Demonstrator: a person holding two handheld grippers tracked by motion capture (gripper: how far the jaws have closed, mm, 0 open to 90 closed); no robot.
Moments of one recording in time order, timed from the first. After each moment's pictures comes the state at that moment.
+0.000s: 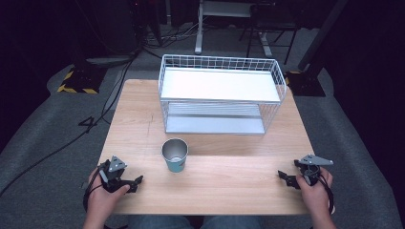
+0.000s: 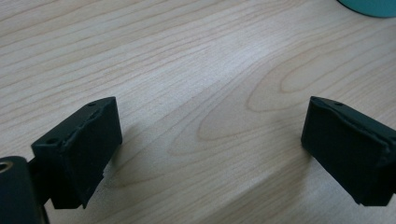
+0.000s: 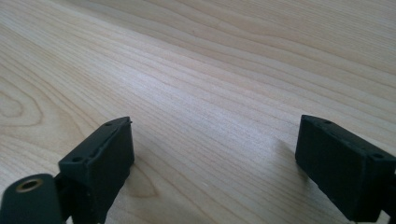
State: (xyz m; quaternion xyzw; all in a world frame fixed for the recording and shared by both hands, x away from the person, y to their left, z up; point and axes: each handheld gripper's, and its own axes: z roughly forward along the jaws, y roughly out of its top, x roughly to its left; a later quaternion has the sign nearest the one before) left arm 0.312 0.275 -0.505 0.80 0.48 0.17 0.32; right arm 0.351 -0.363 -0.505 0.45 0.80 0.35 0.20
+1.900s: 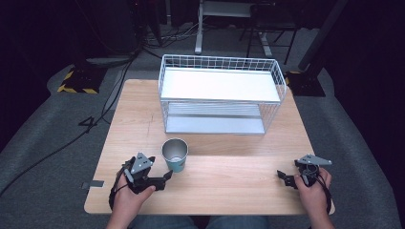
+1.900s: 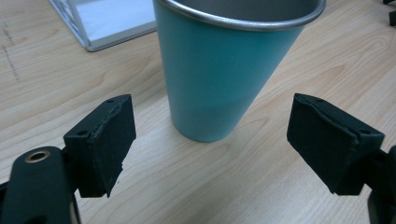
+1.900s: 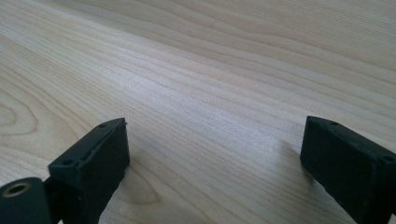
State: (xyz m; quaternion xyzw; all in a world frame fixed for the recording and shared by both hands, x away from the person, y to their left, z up) left arm 0.305 0.187 -0.465 0.78 0.42 0.16 0.44; right arm 0.351 -0.359 -0.505 0.46 0.79 0.34 0.20
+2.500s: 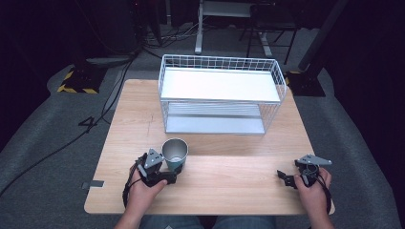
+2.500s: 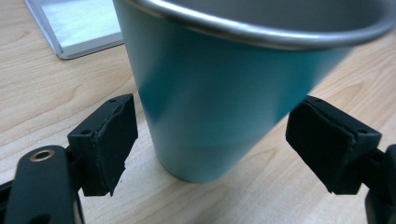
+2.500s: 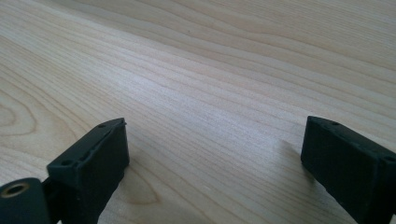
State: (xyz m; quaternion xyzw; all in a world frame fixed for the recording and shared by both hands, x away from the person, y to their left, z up) left arm 0.328 0.162 -0.486 0.77 0.43 0.16 0.45; right arm 0.351 -0.358 -0.505 0.47 0.79 0.34 0.20
